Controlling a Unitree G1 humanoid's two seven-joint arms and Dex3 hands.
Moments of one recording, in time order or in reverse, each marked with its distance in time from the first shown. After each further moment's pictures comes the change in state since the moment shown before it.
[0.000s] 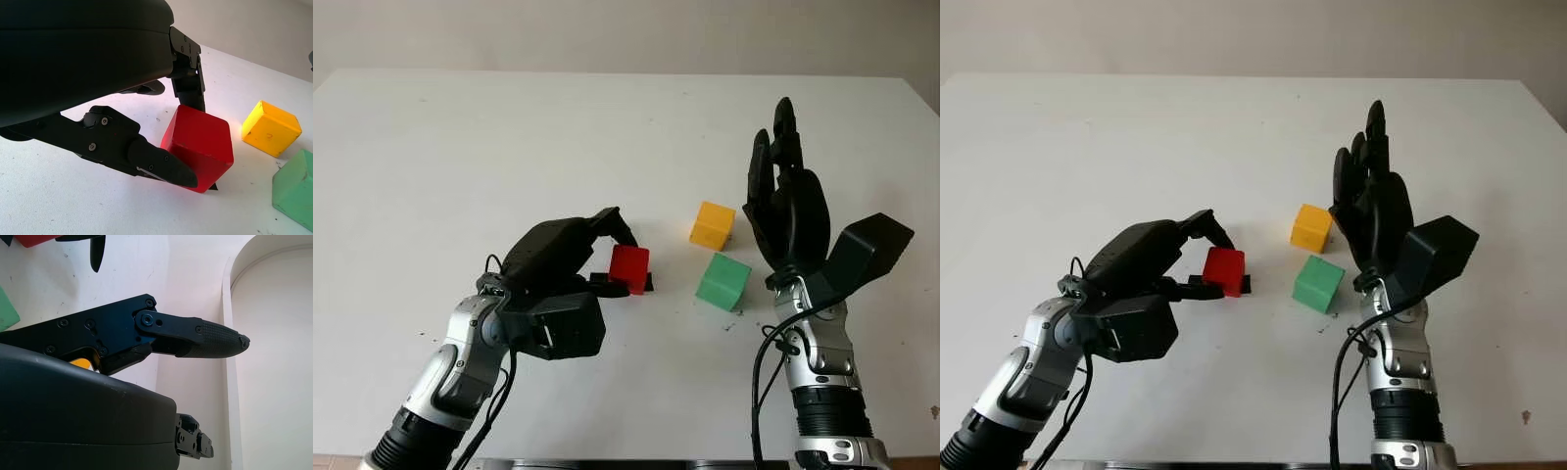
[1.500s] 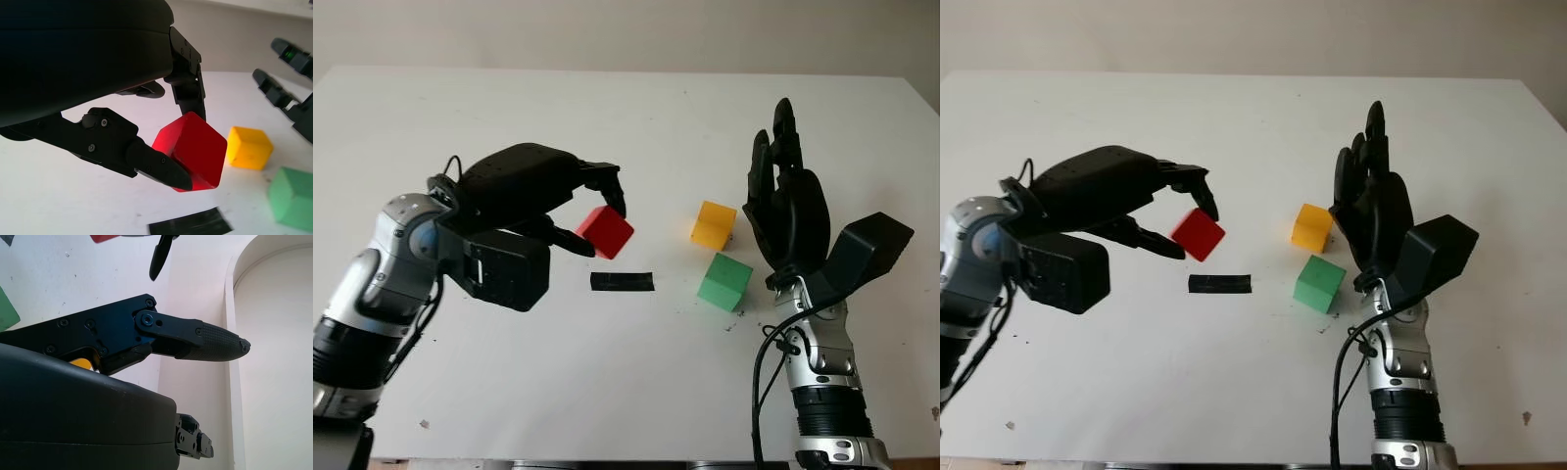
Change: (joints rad) left arm -0.327 0.205 0.062 0.133 -0.202 -0.270 -0.247; right arm 0.000 -0.001 0.001 -0.001 -0.002 0.006 -0.003
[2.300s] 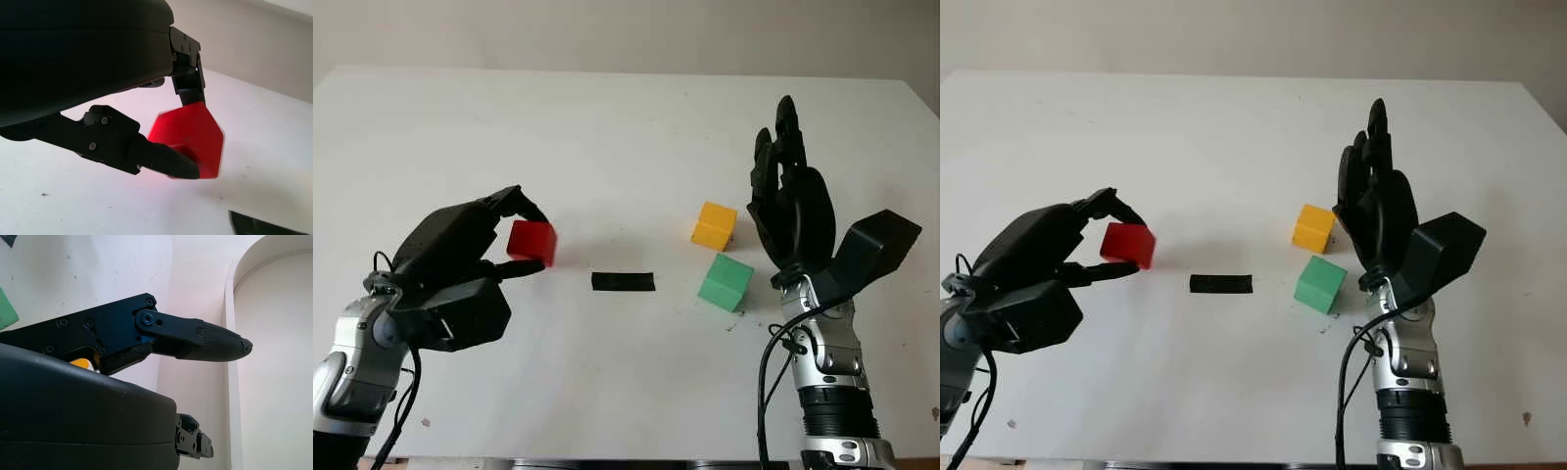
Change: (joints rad) left arm 0.407 0.081 0.213 -0.156 -0.022 0.133 0.204; right arm 0.003 -0.018 -0.004 -0.025 0.013 0.025 0.014
